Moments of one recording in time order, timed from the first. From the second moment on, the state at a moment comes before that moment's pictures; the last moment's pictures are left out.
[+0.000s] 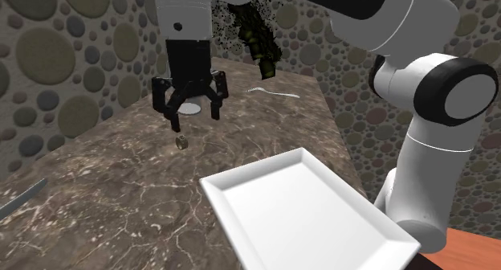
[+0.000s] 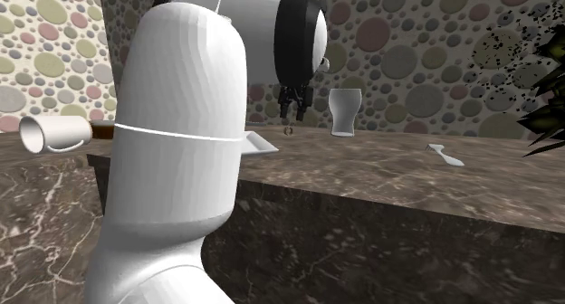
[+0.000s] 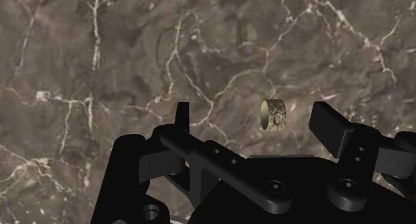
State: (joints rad) arm 0.26 0.22 0.50 -1.27 0.03 1.31 0.78
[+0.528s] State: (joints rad) arm 0.30 0.30 0.52 -1.23 0.01 1.33 0.83
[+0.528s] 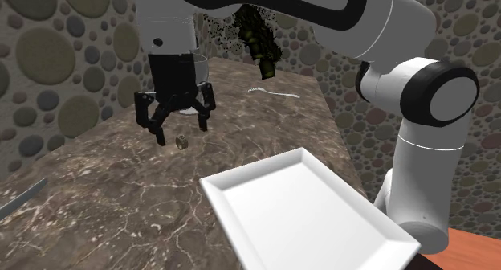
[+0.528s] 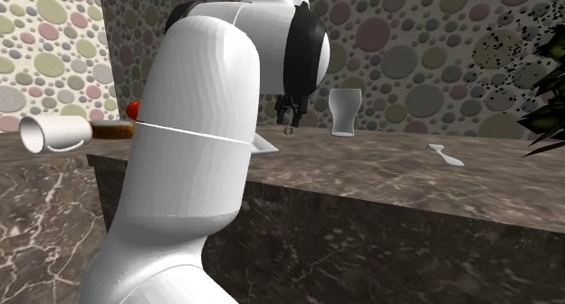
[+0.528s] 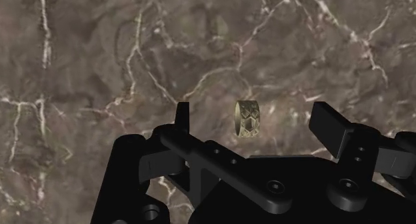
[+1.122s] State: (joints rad) arm 0.29 0.28 0.52 -1.30 0.02 1.38 0.82
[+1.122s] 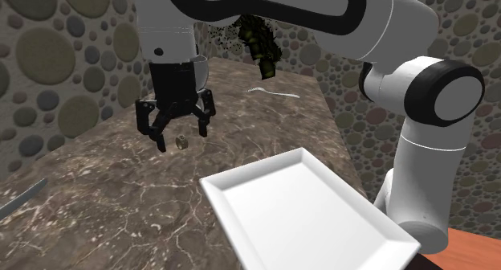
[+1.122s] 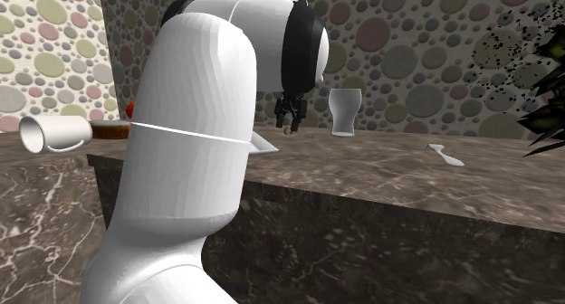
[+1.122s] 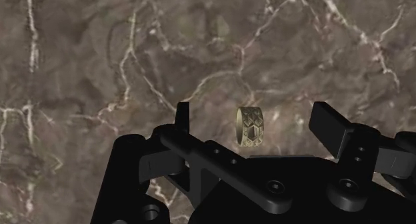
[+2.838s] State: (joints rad) arm 0.40 0.45 0.52 -0.83 -0.06 1.08 0.88
